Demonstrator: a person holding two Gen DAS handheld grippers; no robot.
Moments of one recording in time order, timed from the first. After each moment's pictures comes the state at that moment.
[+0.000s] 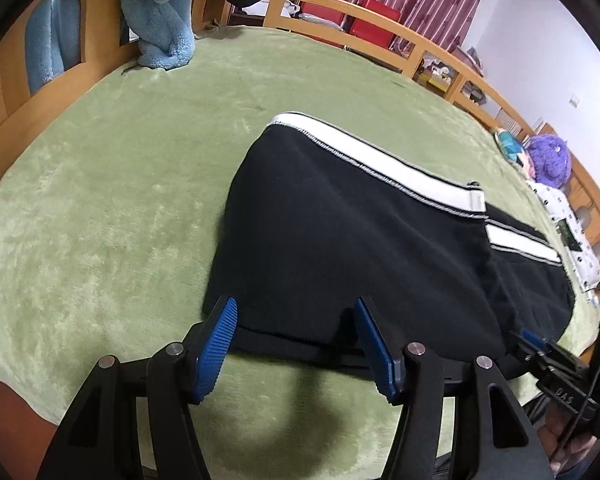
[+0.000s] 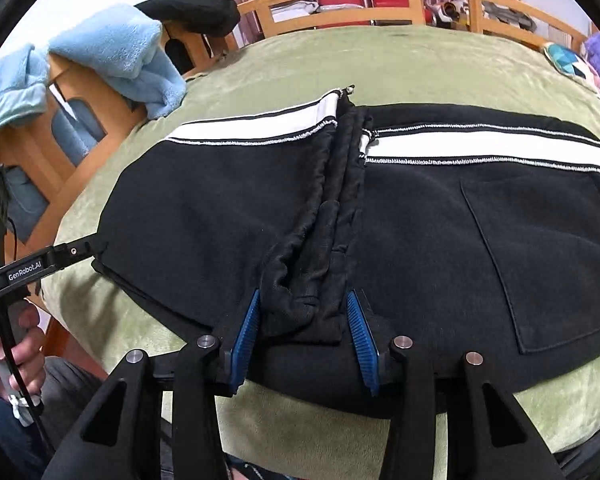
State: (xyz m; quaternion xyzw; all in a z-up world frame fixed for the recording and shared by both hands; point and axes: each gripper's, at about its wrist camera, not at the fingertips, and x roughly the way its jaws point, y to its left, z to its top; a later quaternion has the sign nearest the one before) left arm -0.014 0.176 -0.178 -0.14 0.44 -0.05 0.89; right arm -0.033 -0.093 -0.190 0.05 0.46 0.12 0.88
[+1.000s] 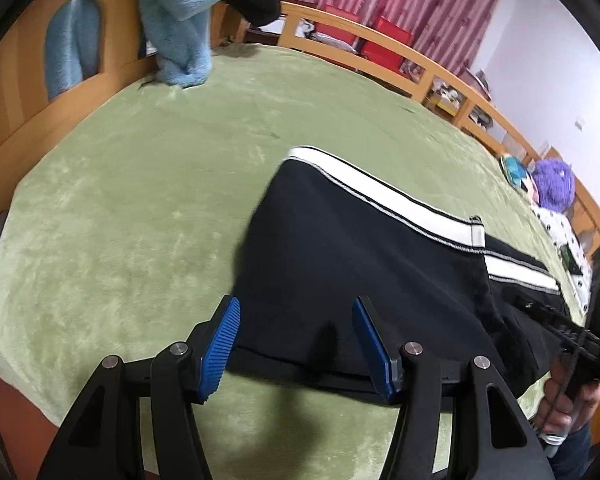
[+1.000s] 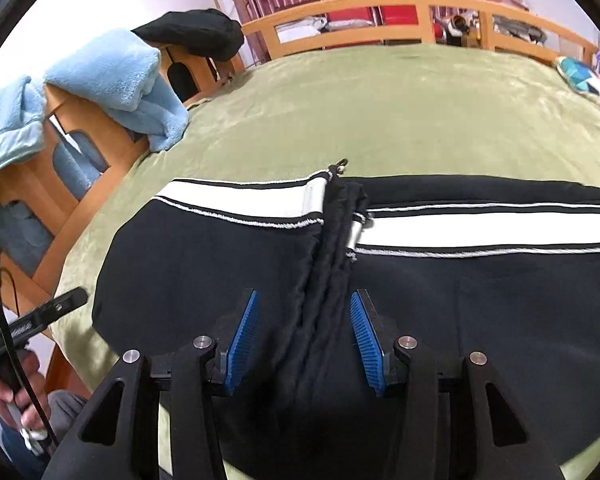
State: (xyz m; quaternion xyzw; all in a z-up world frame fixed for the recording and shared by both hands) left arm -0.023 0.189 -0.165 -0.17 0.41 -0.02 0.89; right arm 0.047 -0.105 -0.165 0.06 0.44 0.15 0.89
